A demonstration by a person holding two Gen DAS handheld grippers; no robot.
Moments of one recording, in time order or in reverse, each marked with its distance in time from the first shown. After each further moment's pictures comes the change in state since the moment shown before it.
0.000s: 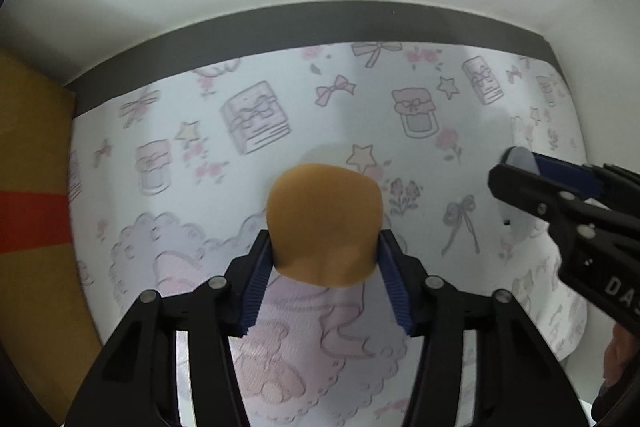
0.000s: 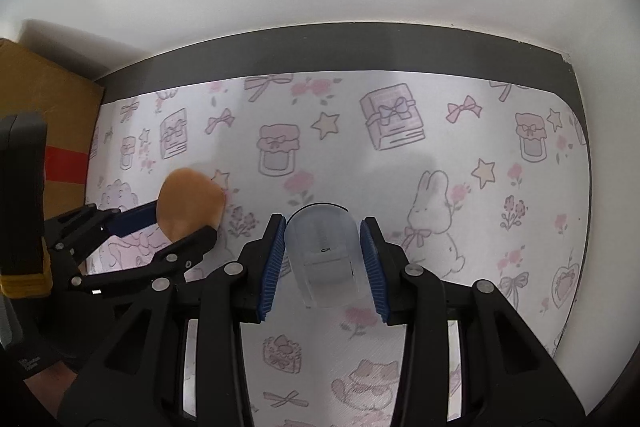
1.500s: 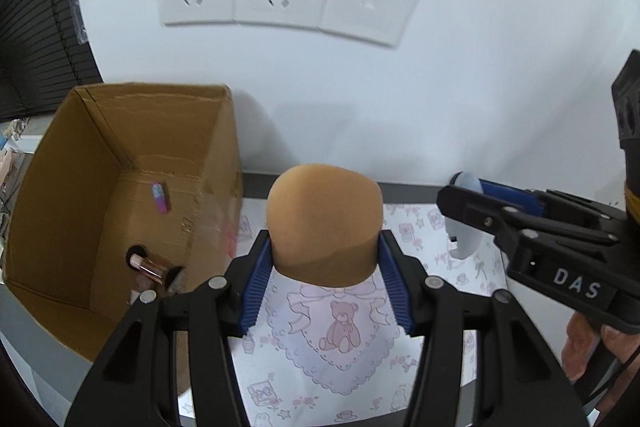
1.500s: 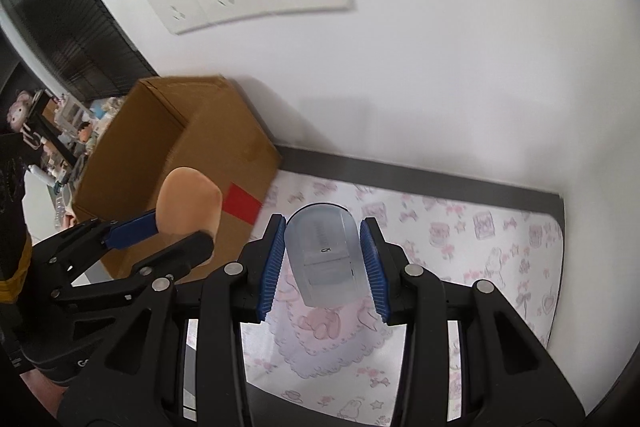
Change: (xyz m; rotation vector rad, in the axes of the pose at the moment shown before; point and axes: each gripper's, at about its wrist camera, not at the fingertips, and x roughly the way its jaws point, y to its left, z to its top) left arm -0.262 0.120 -0.050 -0.175 -0.463 -0.084; right arm -0.201 0.203 -0.021 -0.238 -0.312 0.091
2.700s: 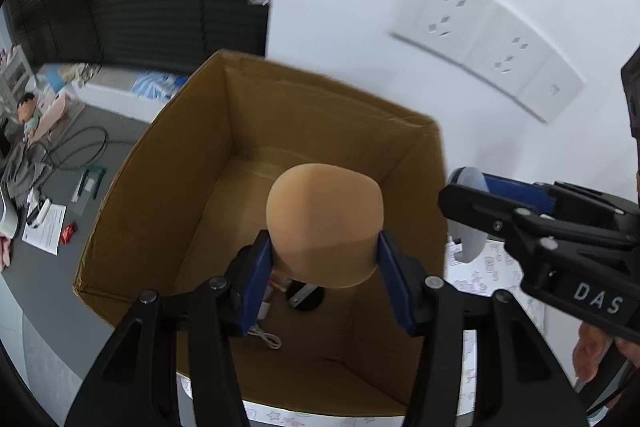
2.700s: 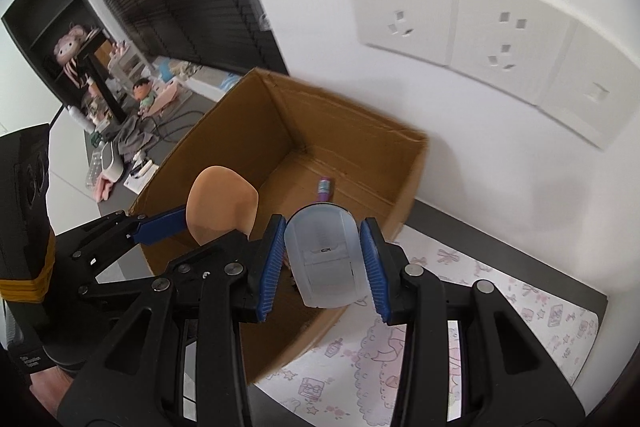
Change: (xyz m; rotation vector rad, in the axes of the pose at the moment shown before) left arm -0.022 0.190 -0.011 -0.211 -0.011 0.117; right arm 0.056 0.186 0.058 -0.255 0.058 0.141
